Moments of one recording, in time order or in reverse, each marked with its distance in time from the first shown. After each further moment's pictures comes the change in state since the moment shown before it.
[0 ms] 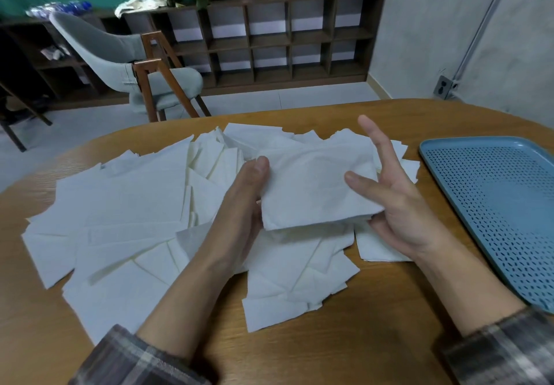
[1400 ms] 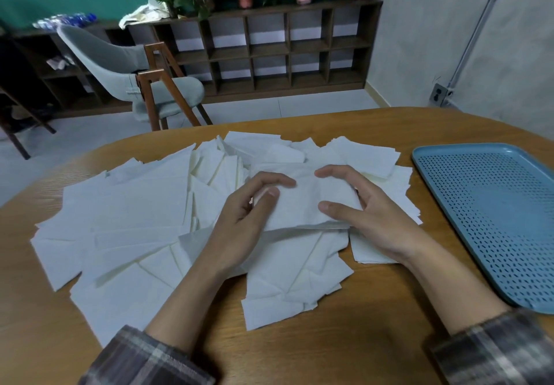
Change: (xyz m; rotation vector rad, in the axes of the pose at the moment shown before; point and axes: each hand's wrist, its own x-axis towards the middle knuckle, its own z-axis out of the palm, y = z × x) left_hand -0.002 -0.004 -0.007 0.507 -0.046 0.354; right_hand -0.005 0.006 -0.005 -0.497 -0.076 0.123
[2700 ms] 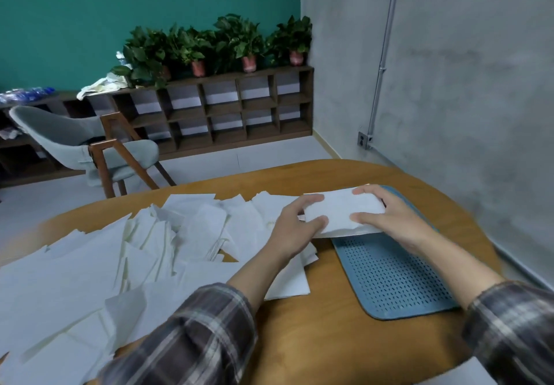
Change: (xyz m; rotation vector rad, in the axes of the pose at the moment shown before) left_hand 0.096 0.066 0.194 0.035 -0.178 -0.167; right_hand -0.062 0.011 -0.206 -0.155 0.380 0.166
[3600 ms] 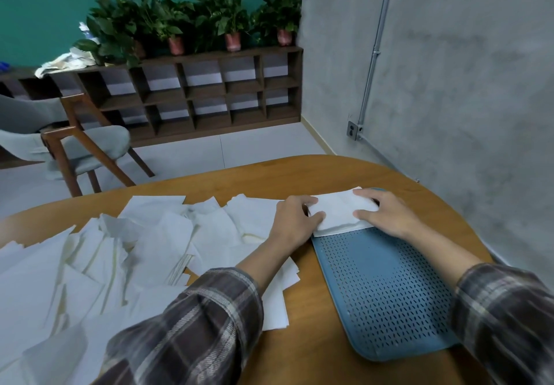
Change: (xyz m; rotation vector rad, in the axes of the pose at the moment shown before) left_hand 0.097 -0.027 0.048 0.283 0.046 -0.037; right_hand 0.089 0.059 -0.037 -0.444 -0.007 0.126
